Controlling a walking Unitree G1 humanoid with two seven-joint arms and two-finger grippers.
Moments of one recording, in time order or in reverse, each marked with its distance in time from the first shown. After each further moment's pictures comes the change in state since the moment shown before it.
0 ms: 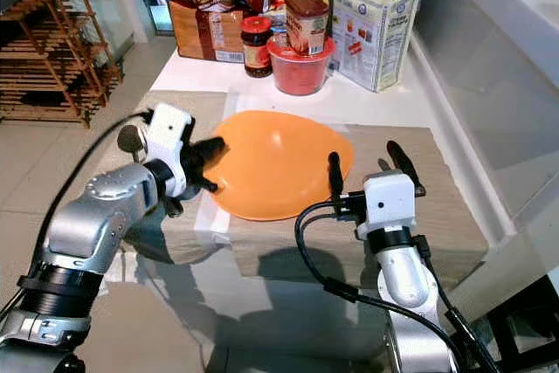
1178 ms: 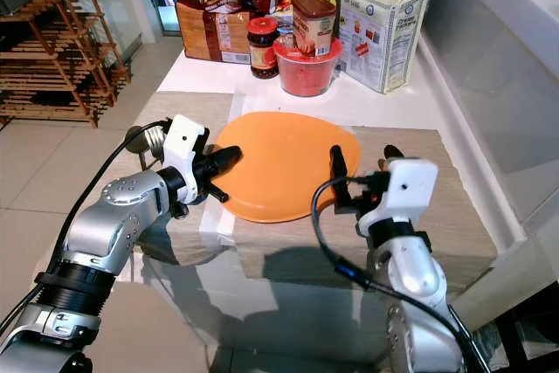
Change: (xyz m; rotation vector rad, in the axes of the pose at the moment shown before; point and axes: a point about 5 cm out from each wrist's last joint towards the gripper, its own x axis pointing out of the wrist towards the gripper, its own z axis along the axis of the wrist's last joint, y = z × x) left arm 0.014 -0.011 -0.016 -0.019 -0.022 -0.144; right arm 0.009 -0.004 0.012 0.364 0.123 0.001
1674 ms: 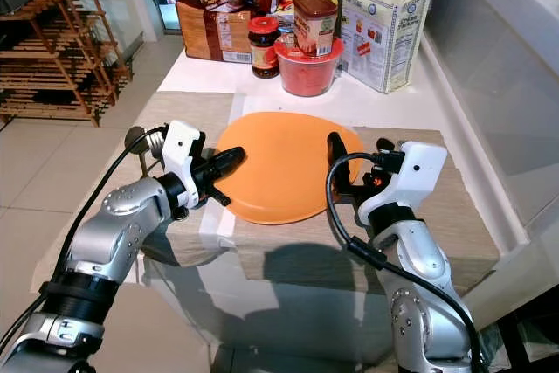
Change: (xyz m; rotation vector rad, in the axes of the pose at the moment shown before) left arm -0.002 -0.004 -0.011 -0.045 -0.078 -0.040; right arm 0.008 0.000 0.010 0.178 0.046 0.030
